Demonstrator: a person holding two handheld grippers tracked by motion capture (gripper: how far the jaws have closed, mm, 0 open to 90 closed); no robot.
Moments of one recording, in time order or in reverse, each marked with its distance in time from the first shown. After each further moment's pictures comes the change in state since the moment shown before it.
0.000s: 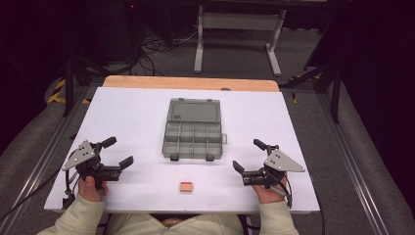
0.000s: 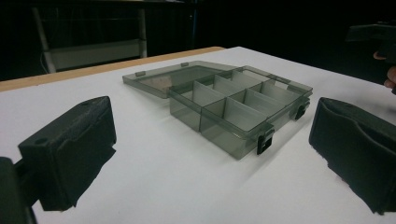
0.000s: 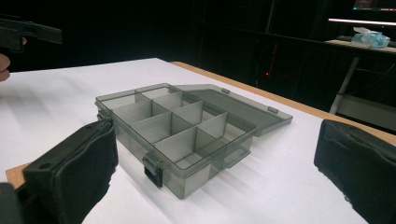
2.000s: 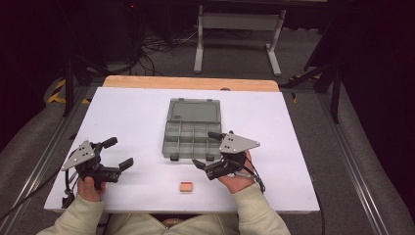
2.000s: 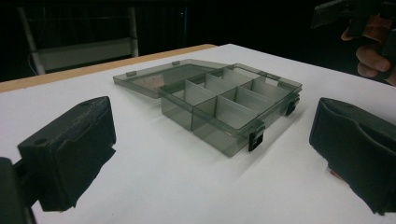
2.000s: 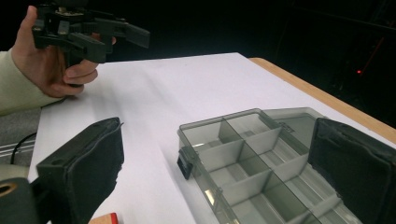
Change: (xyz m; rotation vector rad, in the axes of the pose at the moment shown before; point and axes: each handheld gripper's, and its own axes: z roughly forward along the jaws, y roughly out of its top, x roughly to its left) left arm 0.000 0.002 -0.001 0.019 -0.035 0.014; right arm 0.051 0.057 0.084 0.113 0.319 -0.086
